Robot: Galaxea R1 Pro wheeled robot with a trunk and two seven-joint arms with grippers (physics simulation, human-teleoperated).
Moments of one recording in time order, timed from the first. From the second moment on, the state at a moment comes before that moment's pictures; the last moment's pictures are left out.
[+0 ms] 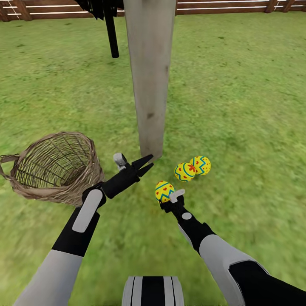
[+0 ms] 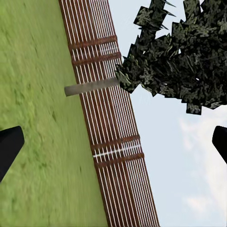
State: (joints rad) left arm -0.70 -0.05 -0.16 -1.32 1.14 0.71 -0.55; right arm -0.90 0.17 0.13 -0.29 0.25 -0.18 -0.01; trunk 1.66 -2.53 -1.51
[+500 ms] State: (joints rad) left arm -0.69 -0.03 -0.17 -1.31 1.14 0.69 -0.55; right arm -0.91 0.17 0.13 -0.29 0.25 -0.25 -0.01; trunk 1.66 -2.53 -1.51
